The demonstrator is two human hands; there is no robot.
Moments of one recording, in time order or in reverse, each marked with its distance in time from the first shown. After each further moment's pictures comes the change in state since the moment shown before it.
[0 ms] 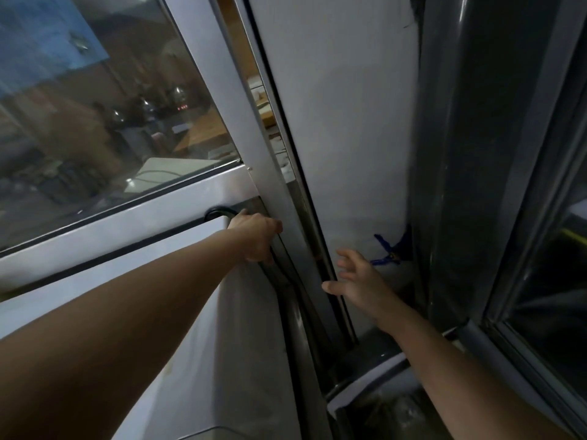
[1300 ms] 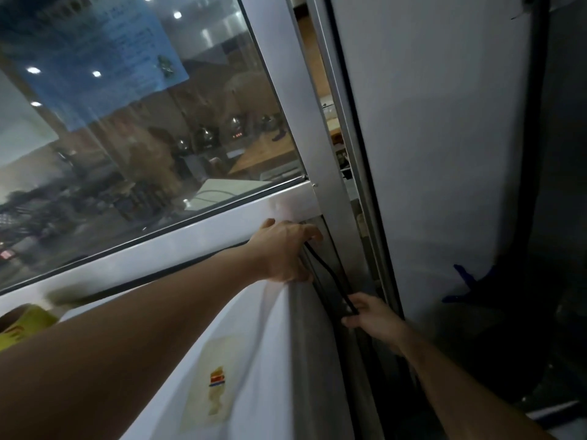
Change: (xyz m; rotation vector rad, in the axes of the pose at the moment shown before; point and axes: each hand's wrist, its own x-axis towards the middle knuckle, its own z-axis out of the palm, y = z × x) left_hand -0.032 -0.048 0.000 -0.164 0.200 0.024; right_hand 0.105 0.055 0.078 -0.069 -0.195 0.074
